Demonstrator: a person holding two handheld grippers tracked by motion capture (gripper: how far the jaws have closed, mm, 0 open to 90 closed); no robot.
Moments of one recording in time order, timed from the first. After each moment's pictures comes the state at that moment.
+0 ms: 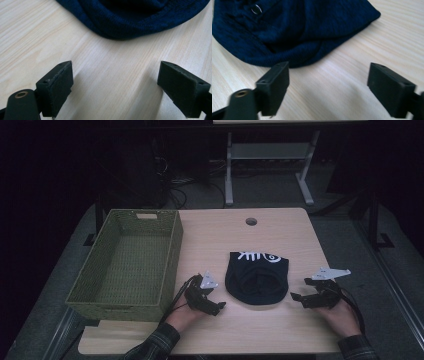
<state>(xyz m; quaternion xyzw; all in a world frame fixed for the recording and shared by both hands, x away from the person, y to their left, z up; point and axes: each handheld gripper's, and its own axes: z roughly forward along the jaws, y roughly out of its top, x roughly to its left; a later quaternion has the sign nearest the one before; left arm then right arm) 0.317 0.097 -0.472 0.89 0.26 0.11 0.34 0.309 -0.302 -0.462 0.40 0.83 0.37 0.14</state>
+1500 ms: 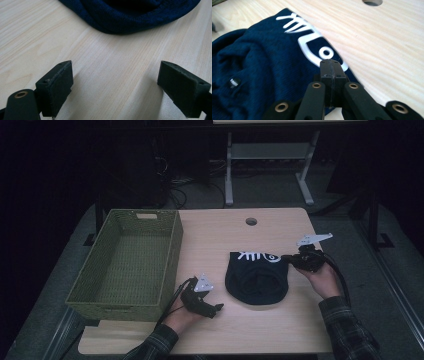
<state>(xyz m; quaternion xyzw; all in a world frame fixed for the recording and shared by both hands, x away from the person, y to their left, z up) 0.312 0.109 -0.477 0.88 0.26 0.11 0.37 0.396 -0.274 -0.425 0.38 0.83 0.39 0.13</state>
